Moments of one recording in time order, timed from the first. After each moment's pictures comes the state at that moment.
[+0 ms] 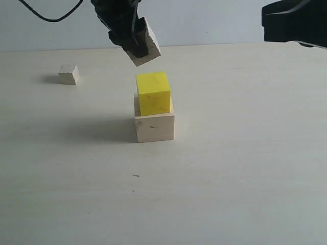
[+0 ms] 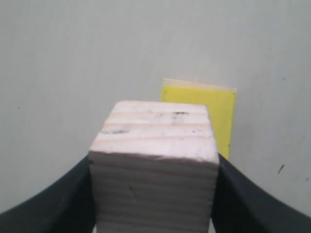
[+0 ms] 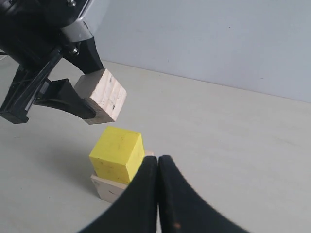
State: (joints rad) left arm -0.59 1.97 -1.93 -0.12 1.23 0.82; right arm 0.59 0.93 -0.80 -0.16 0.39 0.28
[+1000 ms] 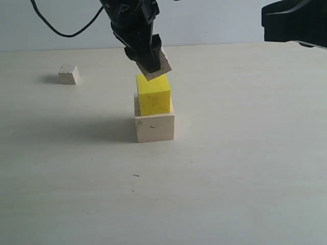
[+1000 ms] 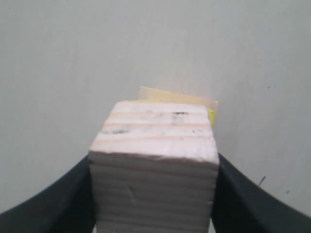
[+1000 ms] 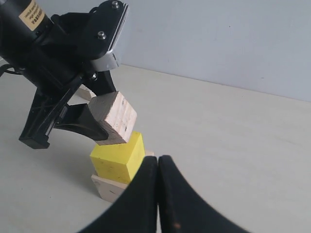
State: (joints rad) left arm -0.64 2.02 -1.93 -0.11 1.23 0.74; right arm 0.59 0.93 -0.80 -0.16 0.39 0.28
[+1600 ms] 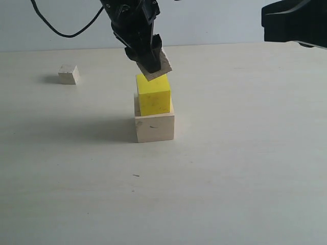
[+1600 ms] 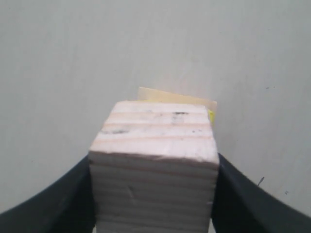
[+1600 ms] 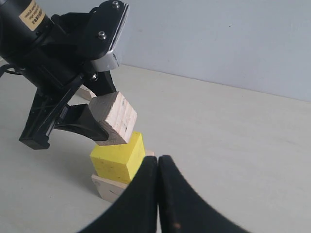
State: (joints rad) left arm -0.64 2.02 -1.93 -0.11 1.23 0.73; right arm 0.59 0.93 -0.80 -0.16 0.39 0.28
